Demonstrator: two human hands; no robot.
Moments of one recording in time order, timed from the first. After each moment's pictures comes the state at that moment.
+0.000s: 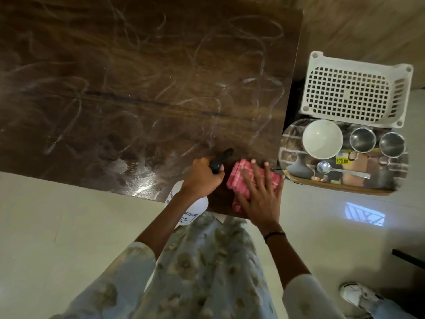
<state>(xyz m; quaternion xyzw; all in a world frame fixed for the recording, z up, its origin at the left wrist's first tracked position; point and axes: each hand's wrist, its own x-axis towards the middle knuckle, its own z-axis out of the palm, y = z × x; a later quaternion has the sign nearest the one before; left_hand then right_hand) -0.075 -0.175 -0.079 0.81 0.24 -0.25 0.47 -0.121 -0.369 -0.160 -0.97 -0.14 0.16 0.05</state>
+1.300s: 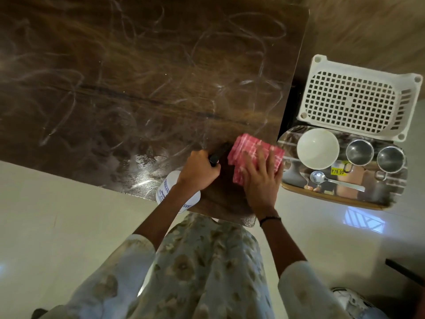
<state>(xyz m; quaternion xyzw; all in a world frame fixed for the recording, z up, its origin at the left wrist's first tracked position) -0.041 -0.195 -0.082 0.85 0.24 -0.24 0.40 -0.057 -0.376 -0.160 -0.98 -0.13 0.13 0.09</state>
